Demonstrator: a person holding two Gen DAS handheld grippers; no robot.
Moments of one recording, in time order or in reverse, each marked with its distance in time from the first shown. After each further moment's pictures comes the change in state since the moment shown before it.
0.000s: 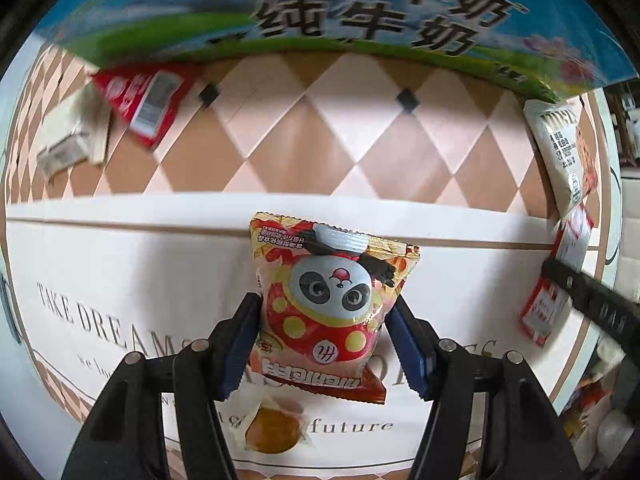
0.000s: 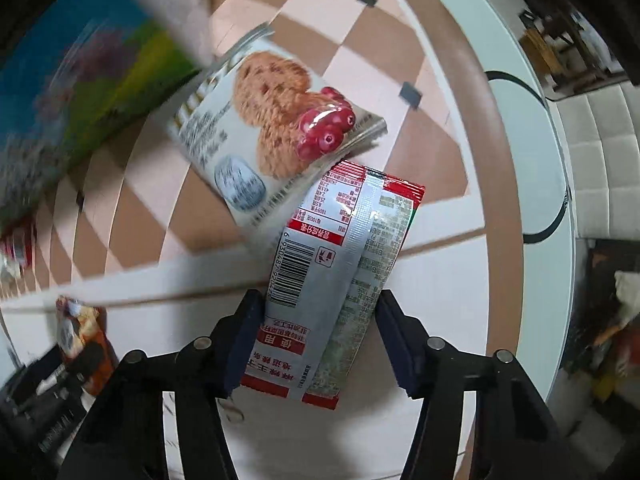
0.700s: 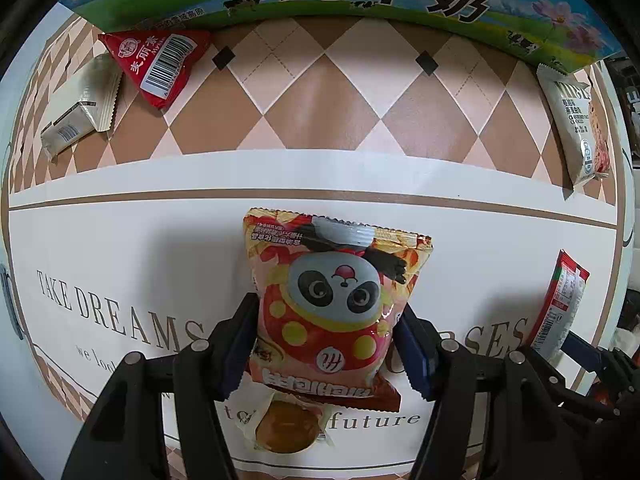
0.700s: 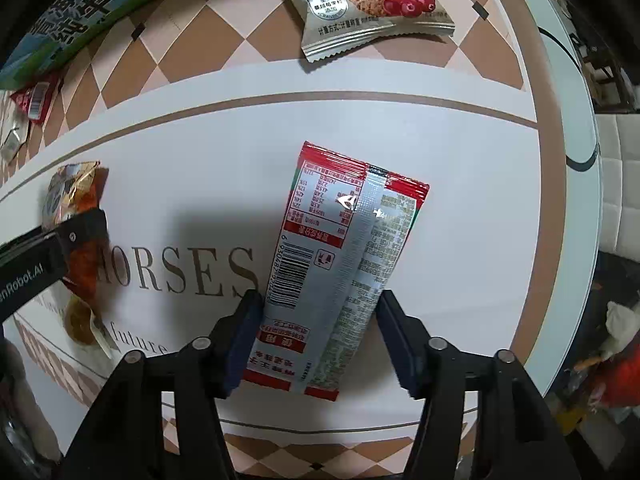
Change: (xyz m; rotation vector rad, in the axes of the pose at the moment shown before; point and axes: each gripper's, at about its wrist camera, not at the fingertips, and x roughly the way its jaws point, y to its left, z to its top) left arm 0.024 0.008 -0.028 0.020 0.000 0.044; right arm 0.011 0.022 -0.063 -0.147 0.087 -0.006
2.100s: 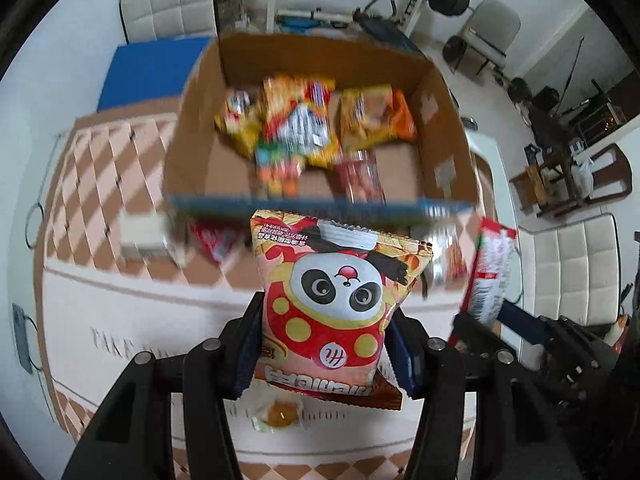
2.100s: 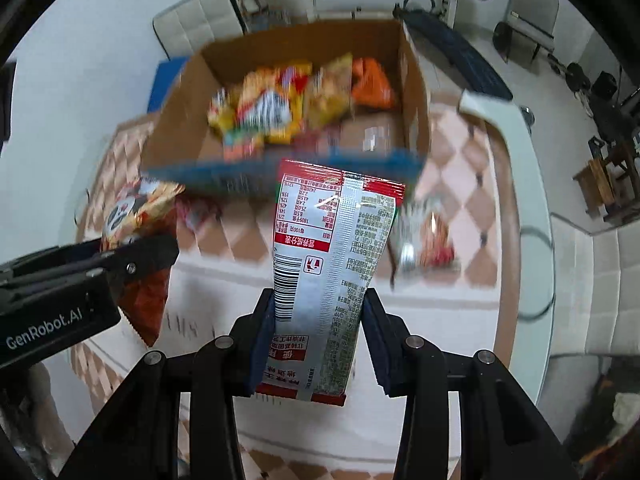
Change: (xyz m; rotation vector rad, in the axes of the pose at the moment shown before) left arm -0.222 0.022 0.050 0.000 -0.320 -0.162; right arm -0.204 0.057 0.006 -0.153 -0.456 0.164
